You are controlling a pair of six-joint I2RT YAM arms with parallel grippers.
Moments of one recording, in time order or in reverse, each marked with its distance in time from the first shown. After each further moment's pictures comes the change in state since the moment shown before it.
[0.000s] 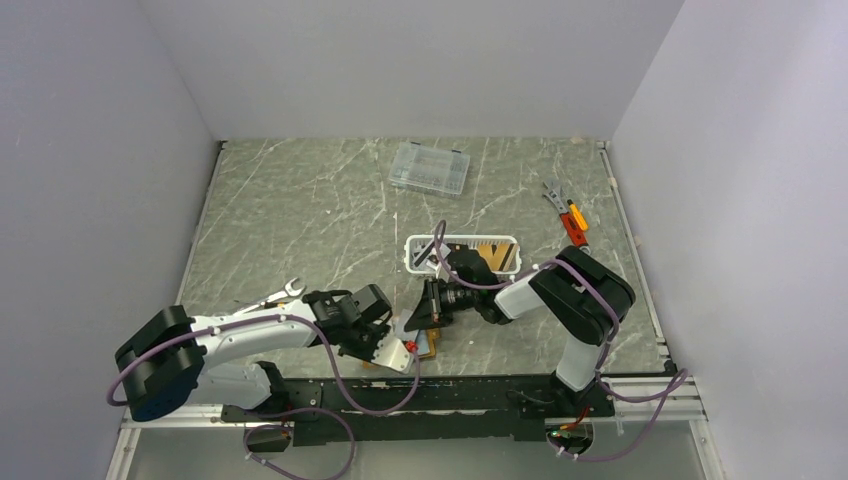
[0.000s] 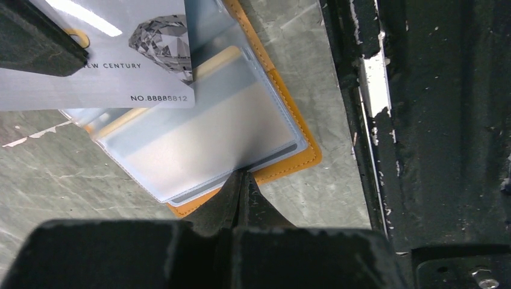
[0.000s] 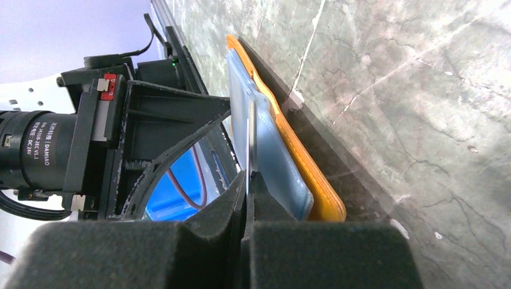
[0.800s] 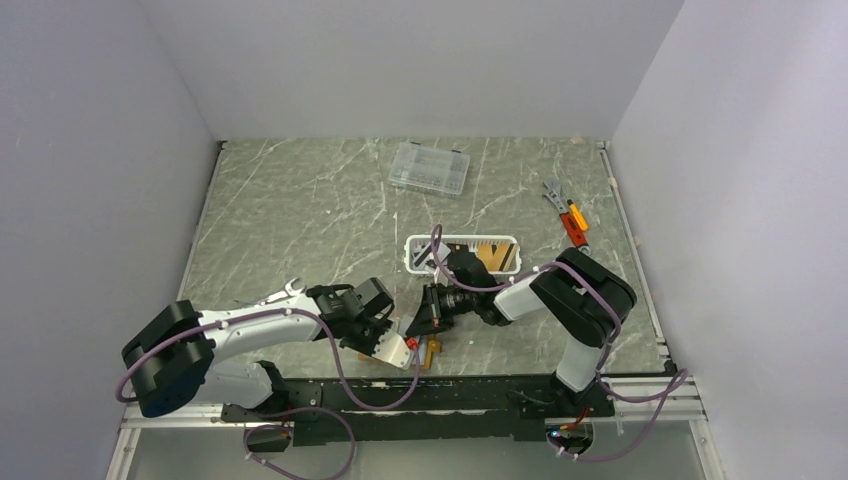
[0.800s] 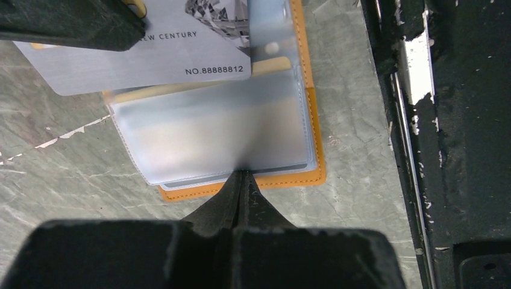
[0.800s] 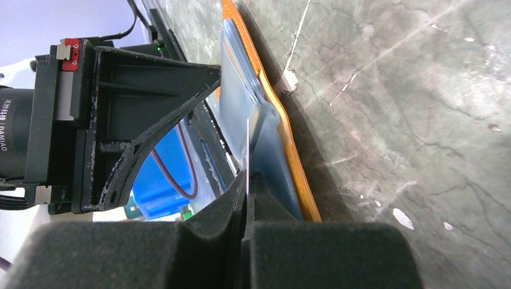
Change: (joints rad) left arm 0.037 0.037 0.023 0.010 -0.013 0.091; right arm 0.021 -0.016 0.000 -0.073 0.010 -0.045
